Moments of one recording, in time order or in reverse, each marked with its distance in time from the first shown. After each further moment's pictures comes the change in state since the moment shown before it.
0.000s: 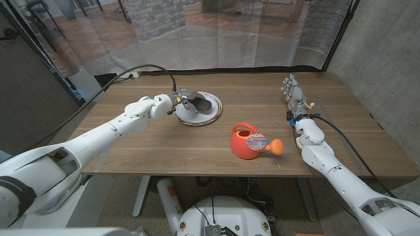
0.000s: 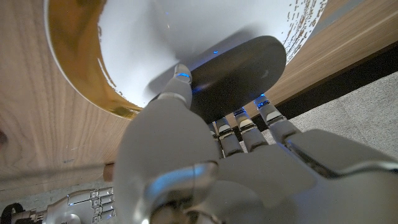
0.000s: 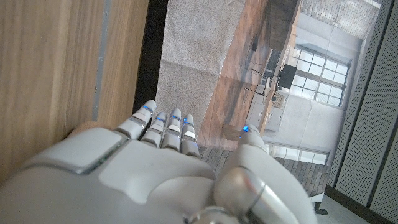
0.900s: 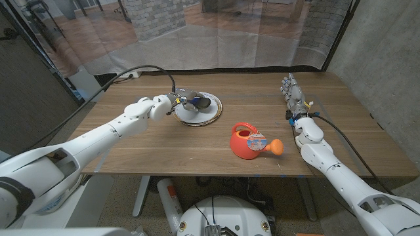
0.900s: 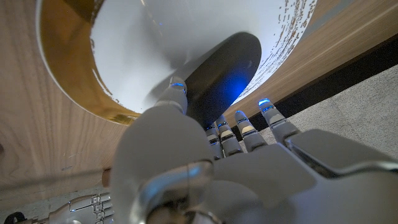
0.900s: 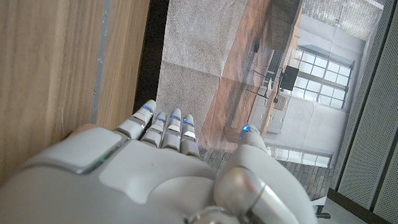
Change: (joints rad) left arm 0.004 0.008 0.005 -0.005 0.028 0.010 0.014; left_hand -0.079 -0.032 -0.018 0.042 0.006 -0.137 -0.002 -0.040 0.000 -0.171 0.022 -0.027 -0.028 -0.150 0.001 -0.006 -0.025 -0.097 0.029 -0.066 0.003; right arm 0.018 0.004 -0.006 0.017 -0.002 -0.009 0.005; right_hand 0.000 0.000 0.000 0.000 0.000 0.006 -0.006 0.000 0.000 0.000 0.000 0.000 0.000 0.000 0.000 0.000 0.000 0.000 0.000 0.000 0.000
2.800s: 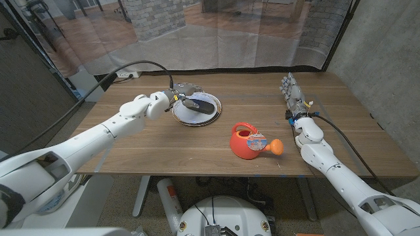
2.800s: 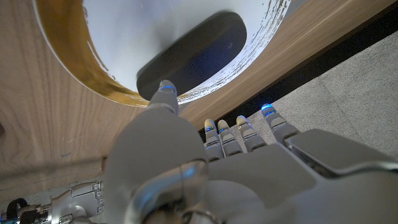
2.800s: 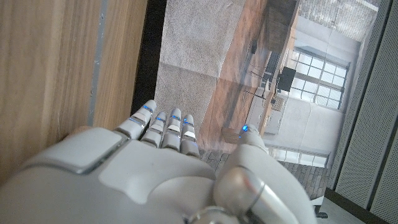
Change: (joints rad) left arm 0.045 0.045 -0.058 -0.114 0.015 0.032 0.002; left_hand -0.068 -0.034 -0.046 0.028 0.023 -0.074 0.011 0.001 -0.005 -0.078 0.021 0.012 -0.024 -0.054 0.019 0.008 -0.009 -0.048 0.013 -0.030 0.000; right arm -0.008 -0.003 0.000 -0.018 -0.001 0.002 -0.002; right_hand 0.005 0.005 0.000 0.000 0.000 0.000 0.000 0.000 0.000 0.000 0.000 0.000 0.000 0.000 0.000 0.000 0.000 0.000 0.000 0.000 0.000
